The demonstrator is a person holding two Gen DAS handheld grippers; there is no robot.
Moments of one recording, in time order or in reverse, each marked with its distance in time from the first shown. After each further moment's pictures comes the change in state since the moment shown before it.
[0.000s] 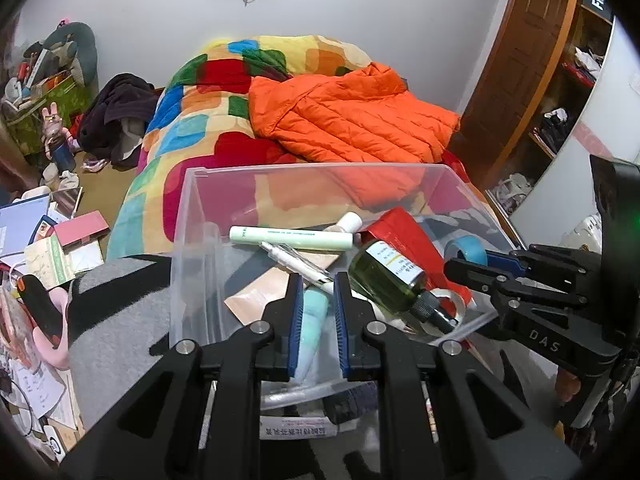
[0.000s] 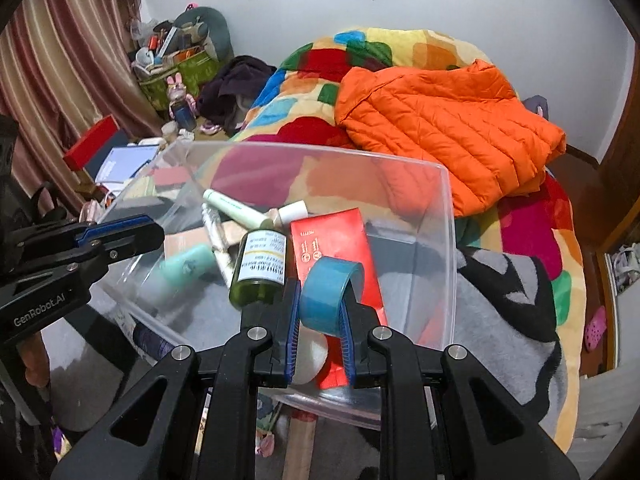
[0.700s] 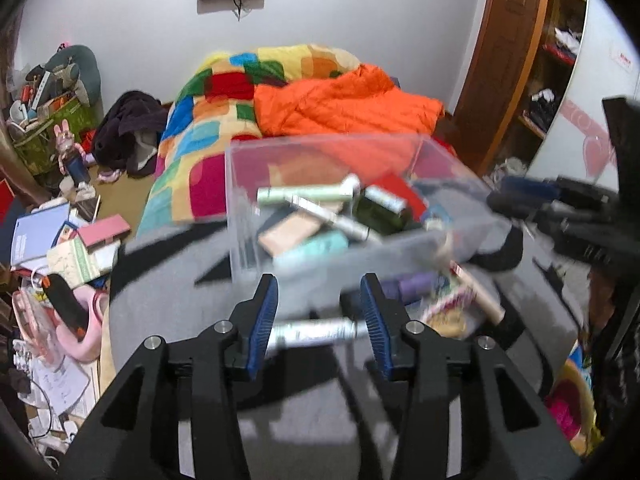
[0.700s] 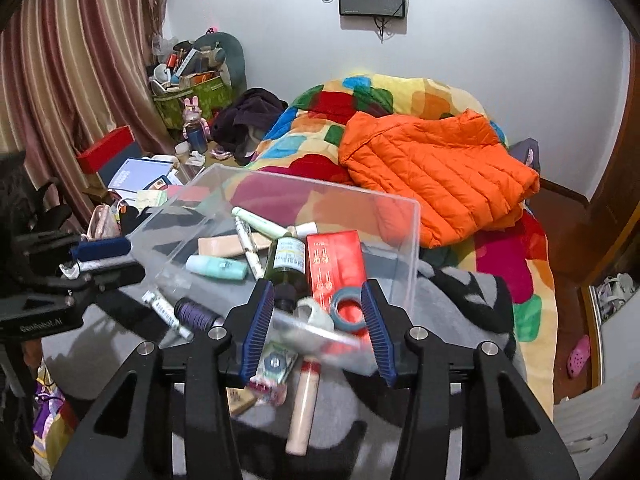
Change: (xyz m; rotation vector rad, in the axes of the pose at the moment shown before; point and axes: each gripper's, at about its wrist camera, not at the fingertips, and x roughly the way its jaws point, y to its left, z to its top) left arm -0.062 0.008 -0.058 0.078 -0.017 0.027; right arm -0.074 0.011 -0.029 -0.046 -0.143 -0.016
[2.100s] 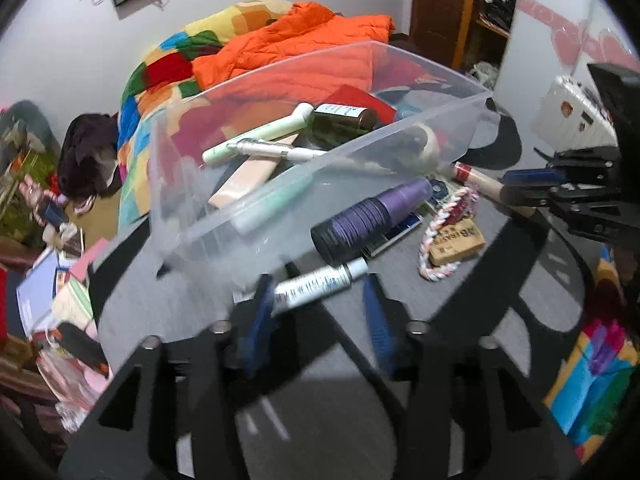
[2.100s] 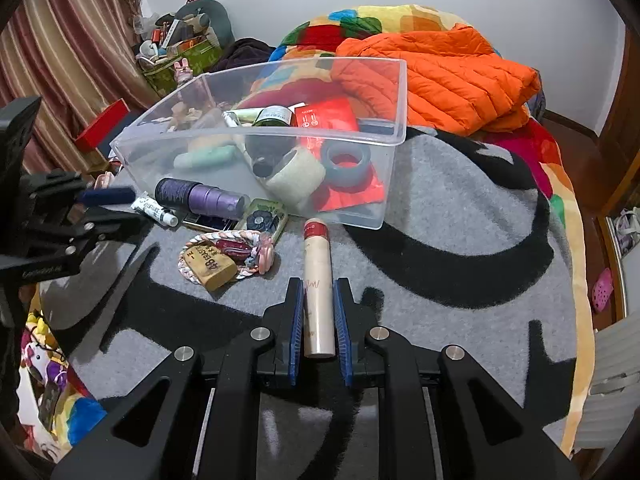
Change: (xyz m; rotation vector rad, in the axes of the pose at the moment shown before) left arm 0.045 -0.029 -0.013 0.315 0.191 -0.014; right arm 0.028 -0.015 -0.079 0.093 0.181 0.052
